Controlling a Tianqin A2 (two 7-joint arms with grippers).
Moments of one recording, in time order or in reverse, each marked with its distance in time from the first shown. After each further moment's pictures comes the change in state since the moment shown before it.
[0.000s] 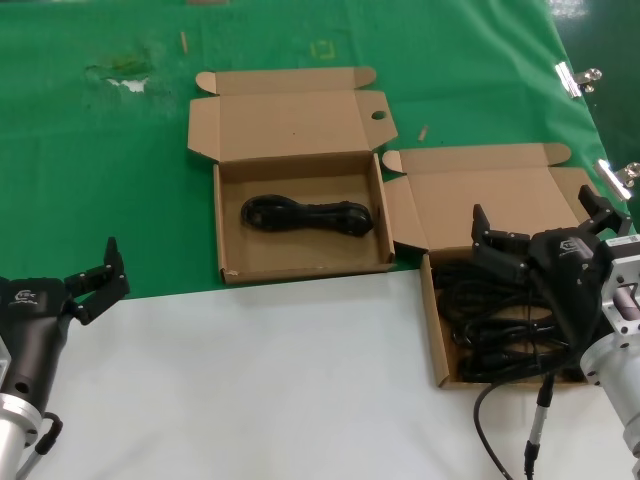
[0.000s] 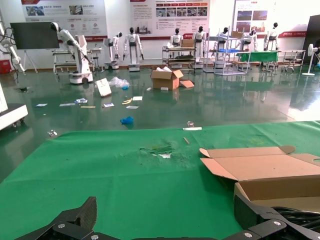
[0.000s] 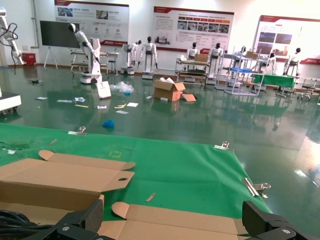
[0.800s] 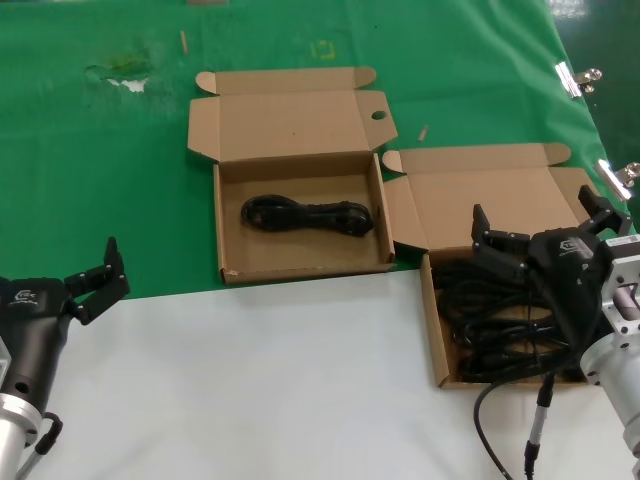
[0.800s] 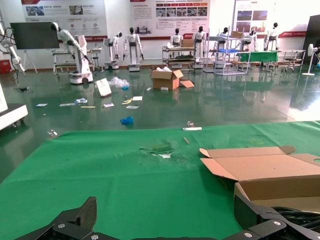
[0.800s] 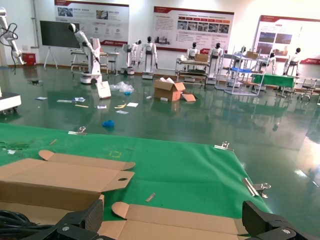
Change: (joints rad) left arm 0.000 0.000 0.000 0.000 0.000 0.000 0.000; right arm 0.000 0.000 0.000 0.000 0.000 0.000 0.000
